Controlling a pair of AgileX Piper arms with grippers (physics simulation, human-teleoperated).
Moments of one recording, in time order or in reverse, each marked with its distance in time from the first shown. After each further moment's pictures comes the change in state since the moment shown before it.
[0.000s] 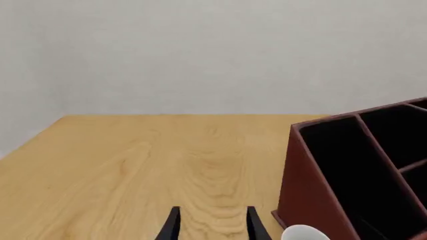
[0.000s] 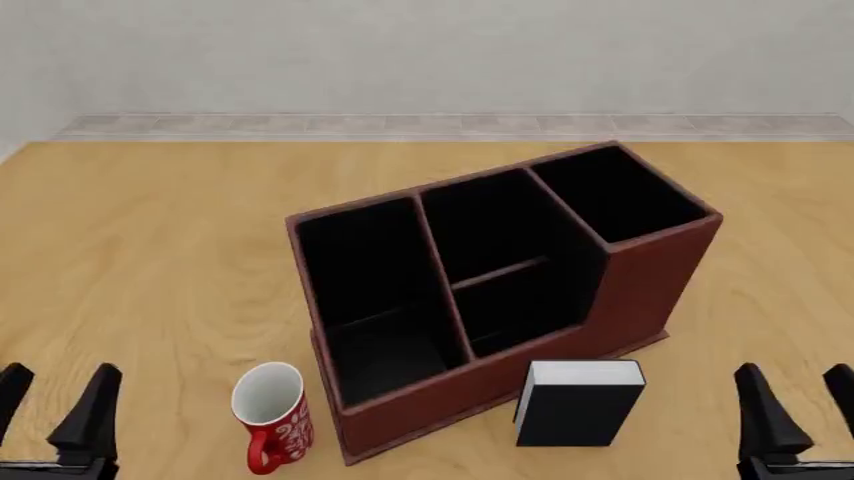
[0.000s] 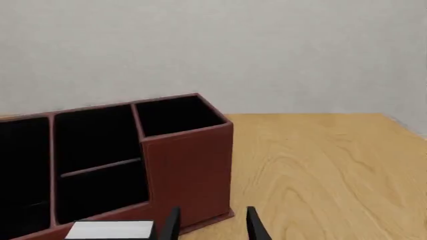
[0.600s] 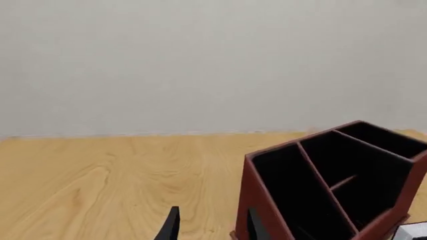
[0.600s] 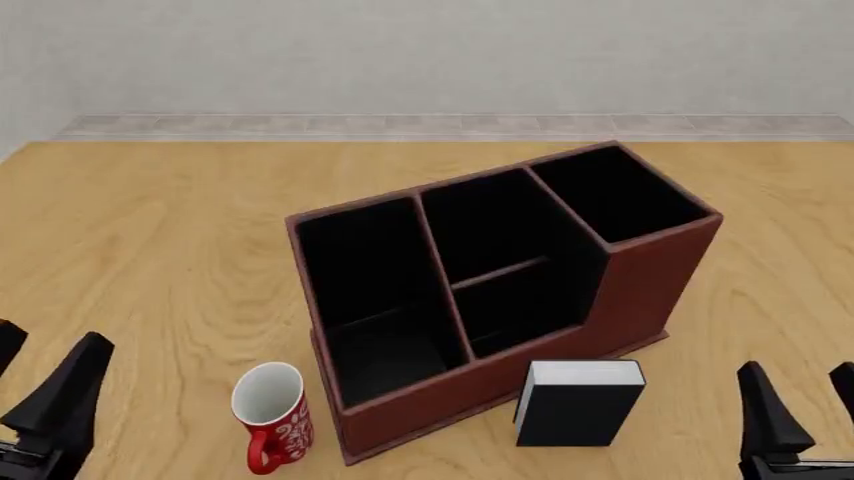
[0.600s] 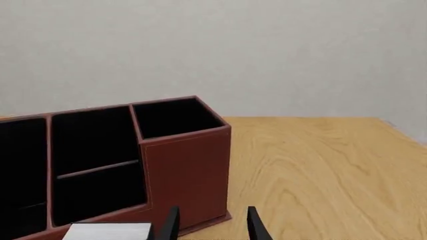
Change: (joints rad) left arm -0.175 0.059 -0.201 0.090 -0.063; right arm -0.008 -0.001 -0.003 -0.007 -0.014
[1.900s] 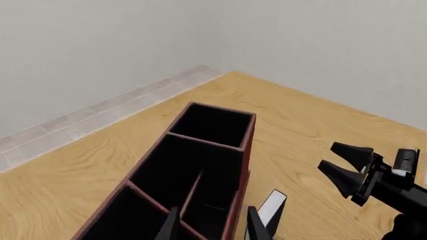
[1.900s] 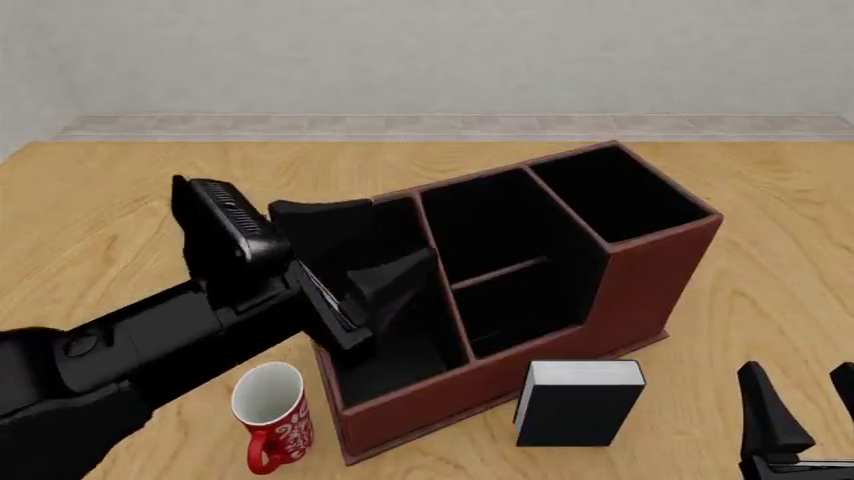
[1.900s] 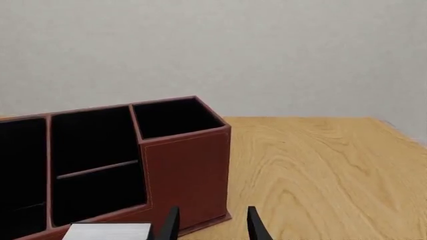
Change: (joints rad) left arm -0.692 0.978 -0.518 -0.261 0.033; right arm -0.001 0.000 0.000 0.000 -0.001
